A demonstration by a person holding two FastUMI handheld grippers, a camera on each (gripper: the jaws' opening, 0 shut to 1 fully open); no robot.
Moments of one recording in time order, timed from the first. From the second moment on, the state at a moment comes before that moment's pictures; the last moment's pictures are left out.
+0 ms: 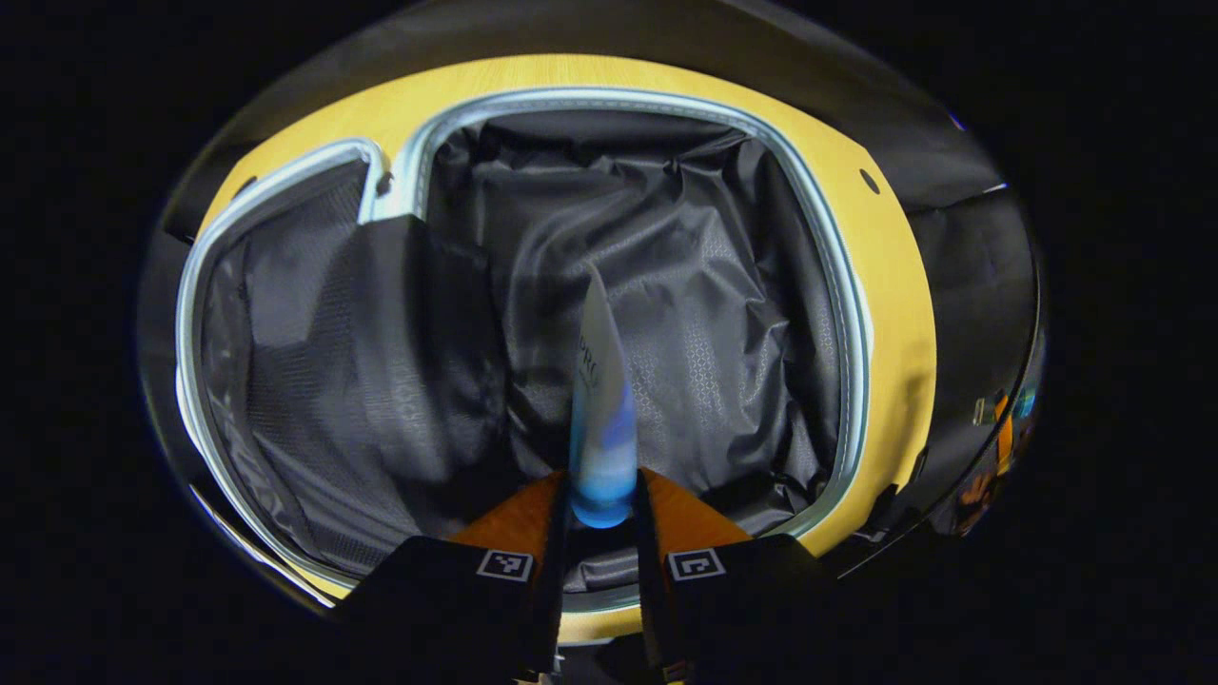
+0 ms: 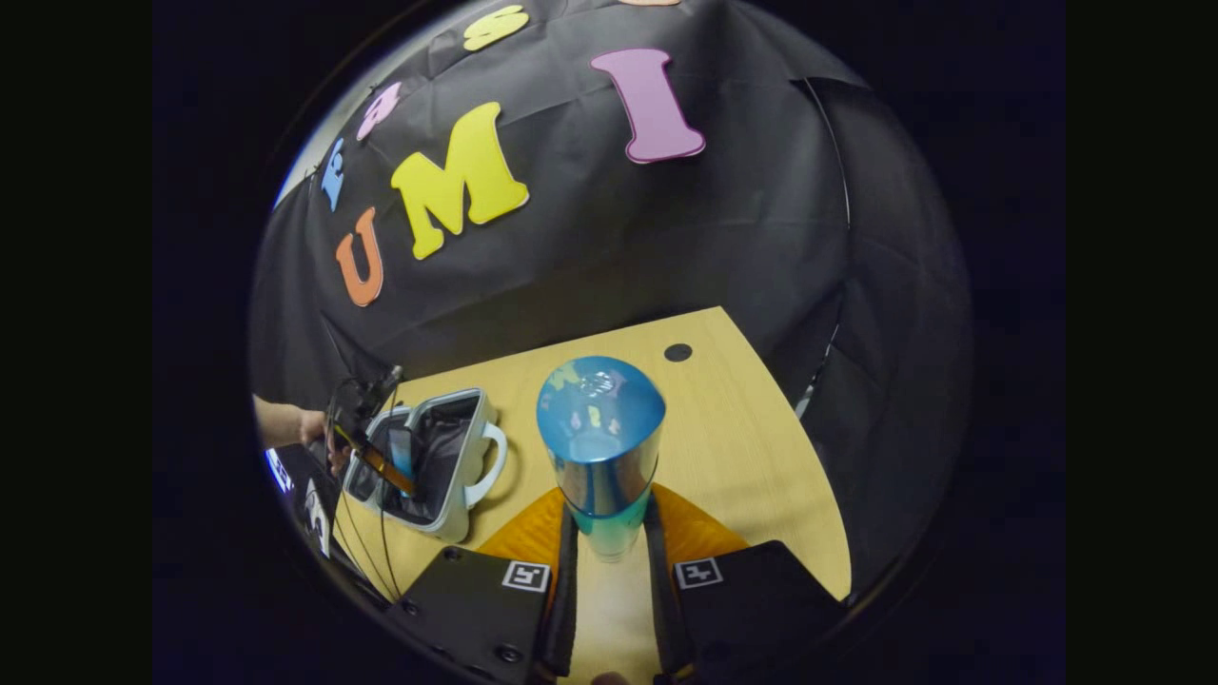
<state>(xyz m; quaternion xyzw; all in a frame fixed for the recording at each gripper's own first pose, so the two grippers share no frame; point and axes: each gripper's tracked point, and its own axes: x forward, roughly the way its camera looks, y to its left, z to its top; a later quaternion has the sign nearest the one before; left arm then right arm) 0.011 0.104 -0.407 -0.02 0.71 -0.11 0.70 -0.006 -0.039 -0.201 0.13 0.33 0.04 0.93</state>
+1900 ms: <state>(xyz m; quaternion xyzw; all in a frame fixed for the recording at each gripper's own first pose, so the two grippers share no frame) -0.116 0.157 -0.242 -0.06 0.27 0.05 0.96 0.043 0.281 -0.248 0.09 0.55 0.27 0.78</state>
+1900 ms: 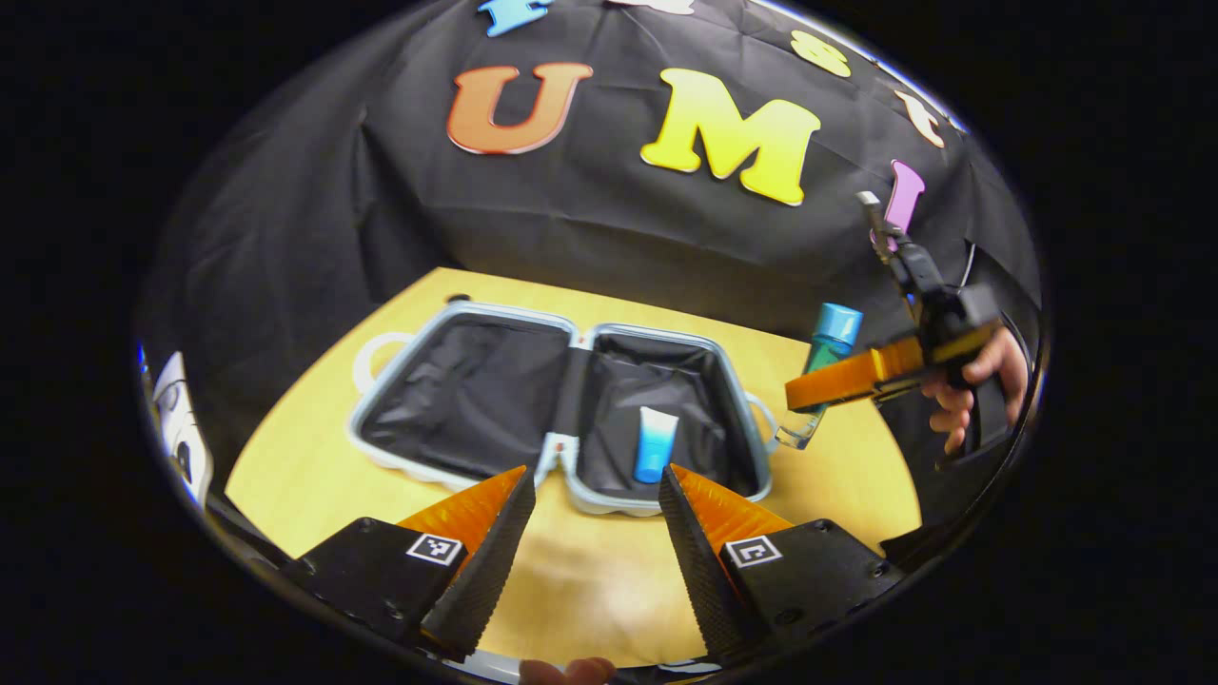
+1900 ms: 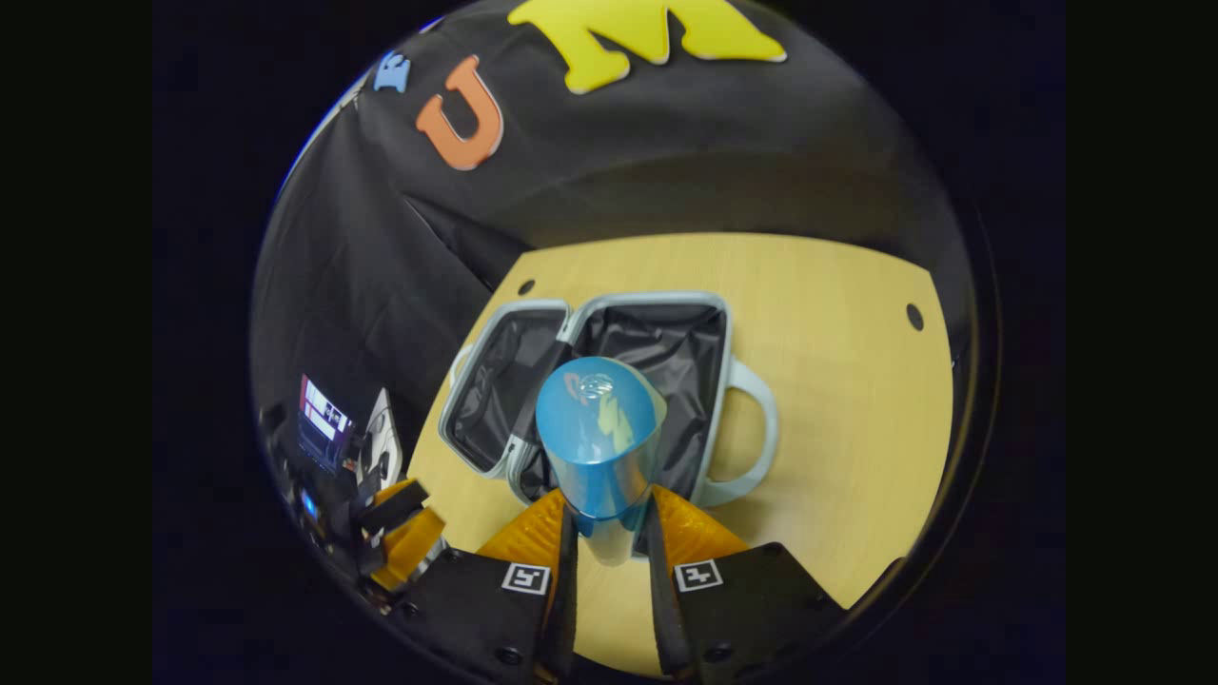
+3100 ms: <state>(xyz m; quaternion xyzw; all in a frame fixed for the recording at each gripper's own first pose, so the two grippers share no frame) -0.219 0.217 -0.224 -0.16 0.23 0.10 0.96 0.065 0.309 -0.401 0.05 0.71 0.03 0.71</state>
